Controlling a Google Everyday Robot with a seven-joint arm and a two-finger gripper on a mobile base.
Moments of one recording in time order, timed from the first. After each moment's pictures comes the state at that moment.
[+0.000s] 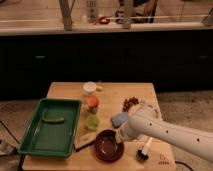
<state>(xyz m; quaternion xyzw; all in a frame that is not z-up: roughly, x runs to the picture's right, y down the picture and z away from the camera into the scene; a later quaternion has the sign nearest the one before) 0.079 0.266 0.730 -0.07 -0.34 -0.74 0.57</state>
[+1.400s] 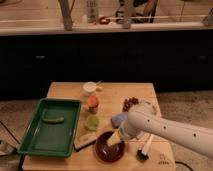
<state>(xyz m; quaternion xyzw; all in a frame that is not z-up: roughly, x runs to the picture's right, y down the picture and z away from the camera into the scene) 0.083 0.264 0.732 -0.08 -0.35 -0.74 0.56</state>
